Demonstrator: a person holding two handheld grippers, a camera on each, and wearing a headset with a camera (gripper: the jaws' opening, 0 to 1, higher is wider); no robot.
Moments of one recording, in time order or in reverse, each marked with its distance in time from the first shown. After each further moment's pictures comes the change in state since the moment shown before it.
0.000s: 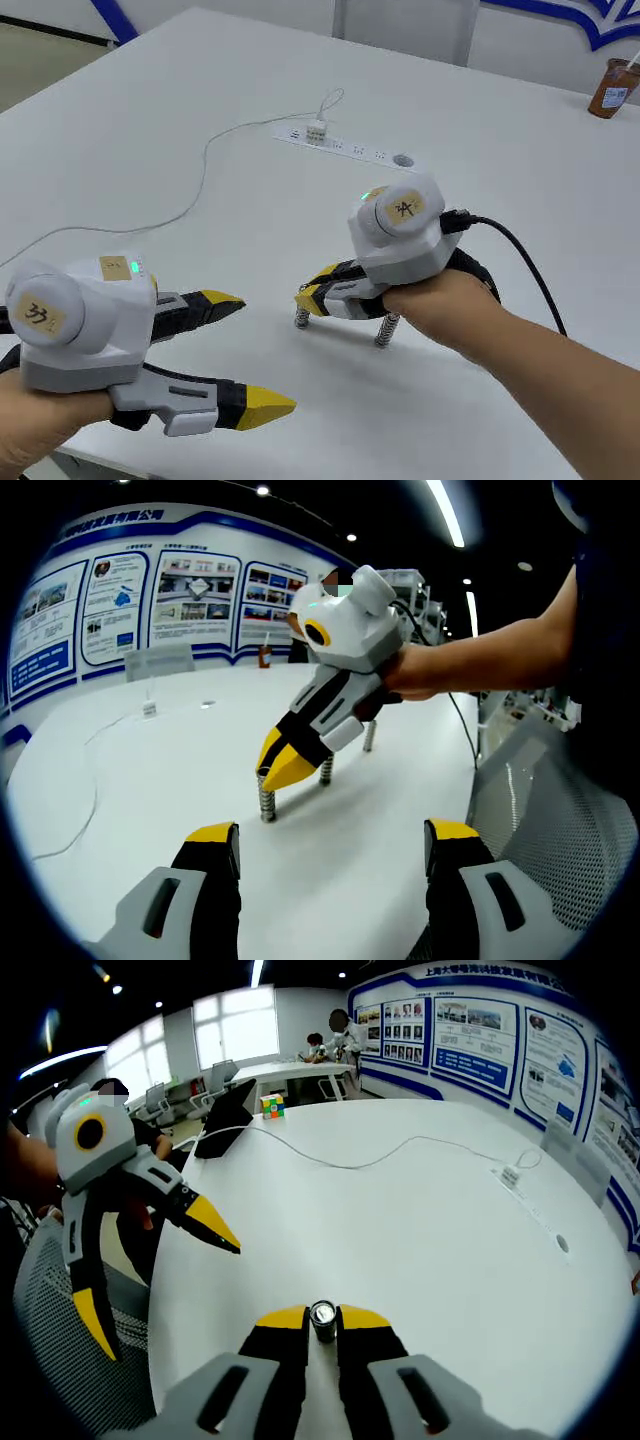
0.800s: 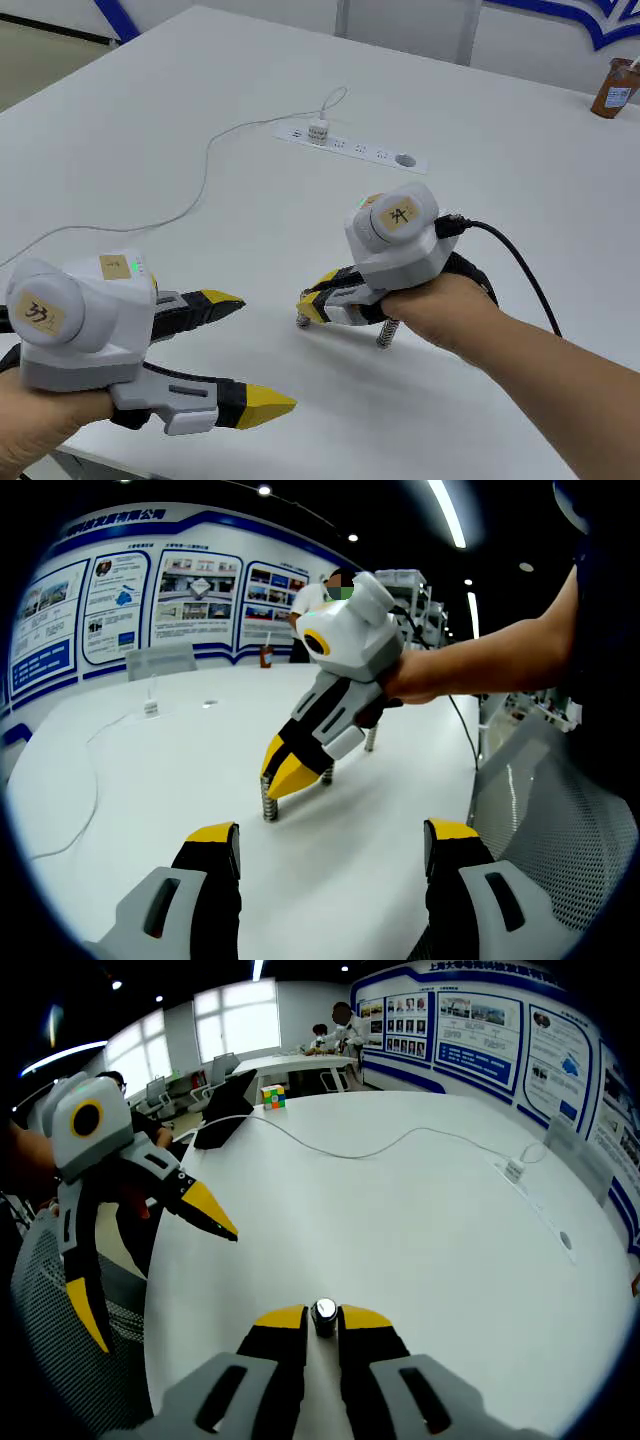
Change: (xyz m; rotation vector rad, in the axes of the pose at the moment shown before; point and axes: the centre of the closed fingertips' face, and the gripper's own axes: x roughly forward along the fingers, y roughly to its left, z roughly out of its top) left arm -0.001 0.002 0.001 -0.003 -0.001 0.004; right arm 0.005 0.000 -0.007 -0.006 0.030 0.005
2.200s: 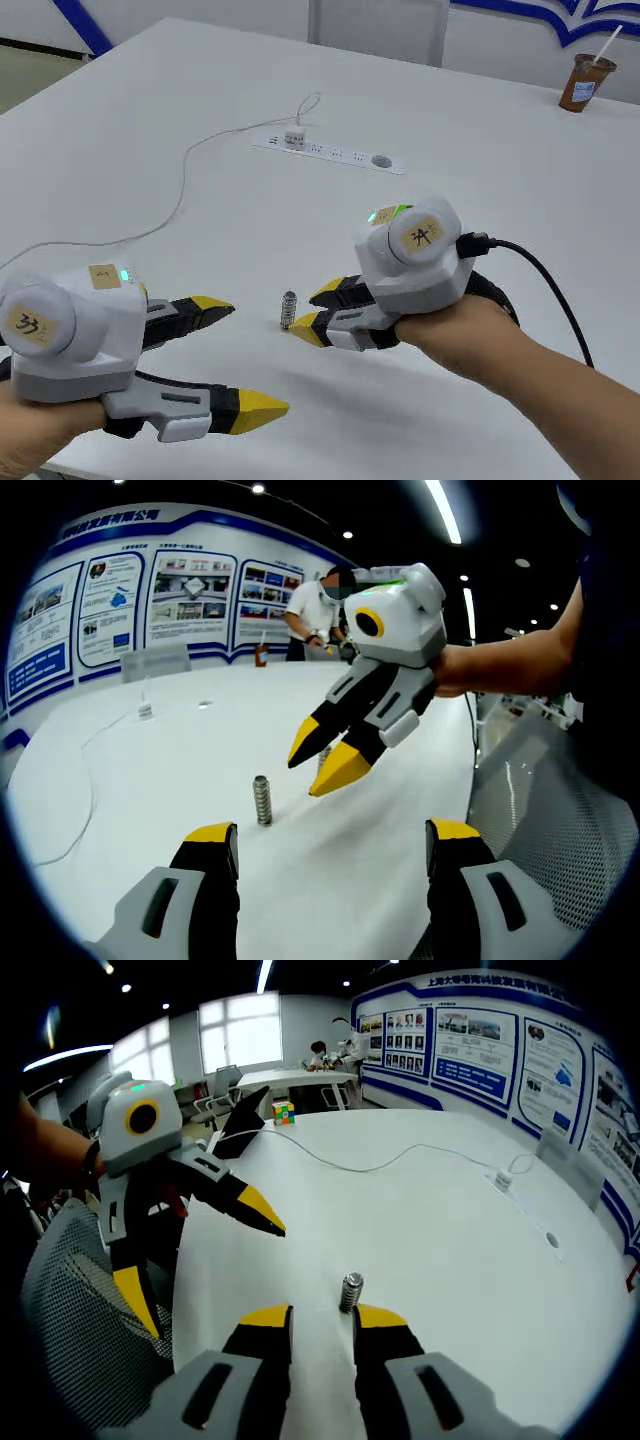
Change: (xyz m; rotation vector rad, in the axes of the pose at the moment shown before) left arm 0.005 -0.005 0.001 0.016 0.013 -0.014; right arm -0.042 0.026 -0.005 -0.014 -0.071 -0.015
